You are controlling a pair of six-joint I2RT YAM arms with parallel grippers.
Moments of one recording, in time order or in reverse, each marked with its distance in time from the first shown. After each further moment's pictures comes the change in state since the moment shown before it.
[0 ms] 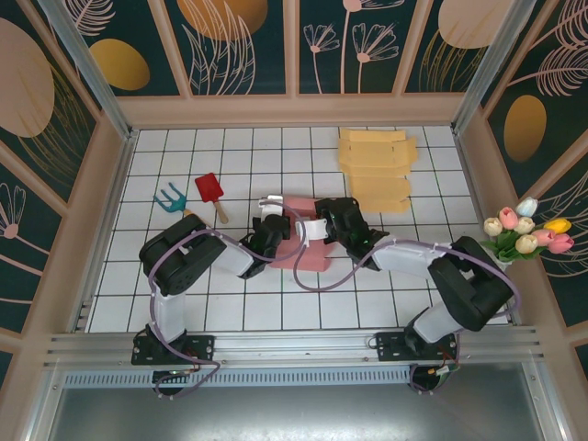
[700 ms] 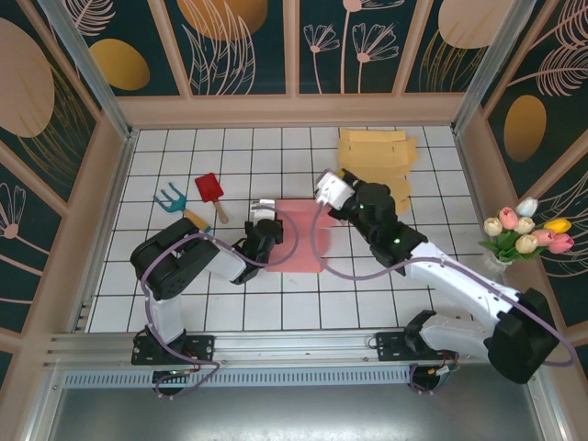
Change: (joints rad) left arm 0.005 -0.071 -0.104 0.042 -0.016 0.005; right arm -0.002 -0.406 0.122 -0.166 0.215 0.983
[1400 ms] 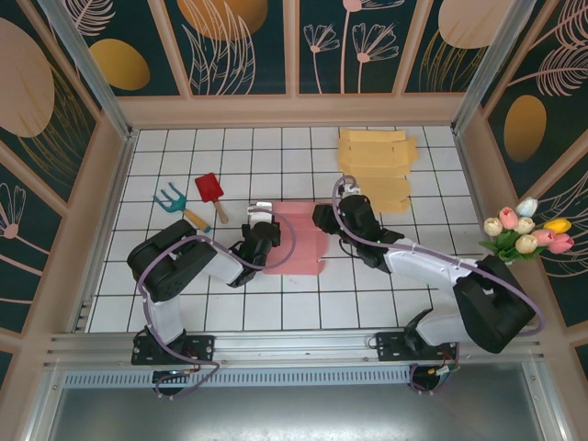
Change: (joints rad) left arm 0.001 -0.009 -0.031 0.017 -0.002 -0.005; right arm -0.026 0.267 -0.134 0.059 -0.268 1.022
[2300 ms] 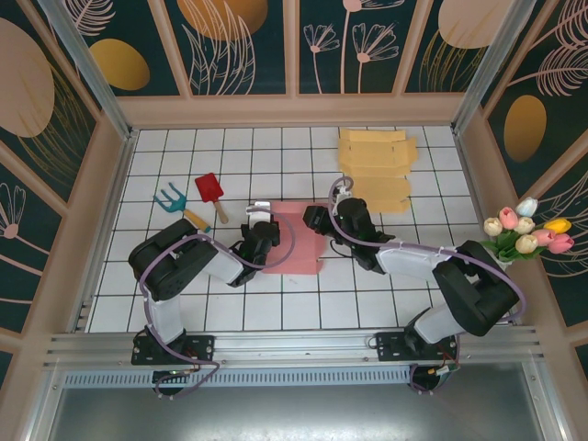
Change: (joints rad) left arm 0.002 0.010 0.003 0.006 -0.010 -0.030; right arm -0.004 0.114 -0.056 0.280 -0.156 0.120
